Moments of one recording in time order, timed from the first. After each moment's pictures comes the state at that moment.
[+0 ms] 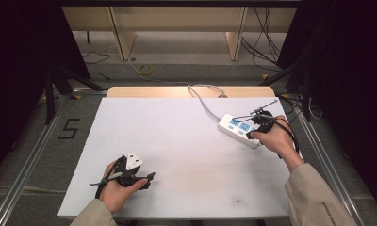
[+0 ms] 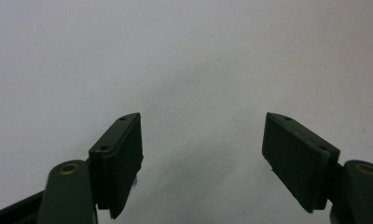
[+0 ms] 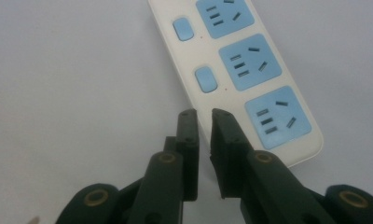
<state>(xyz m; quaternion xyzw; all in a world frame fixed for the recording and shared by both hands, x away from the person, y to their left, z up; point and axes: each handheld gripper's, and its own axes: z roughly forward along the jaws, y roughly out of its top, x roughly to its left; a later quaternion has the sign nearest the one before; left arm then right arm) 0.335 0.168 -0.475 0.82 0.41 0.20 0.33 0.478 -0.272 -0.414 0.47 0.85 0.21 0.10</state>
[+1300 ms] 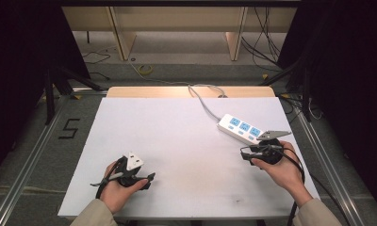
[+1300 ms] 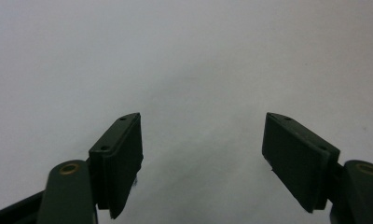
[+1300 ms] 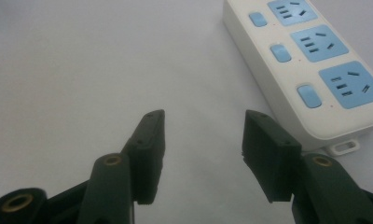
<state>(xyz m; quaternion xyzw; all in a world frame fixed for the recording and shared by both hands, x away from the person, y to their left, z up) 0.334 0.167 -0.477 0.82 0.41 0.20 0.33 0.393 -0.278 -0.441 0.41 0.83 0.34 0.14</state>
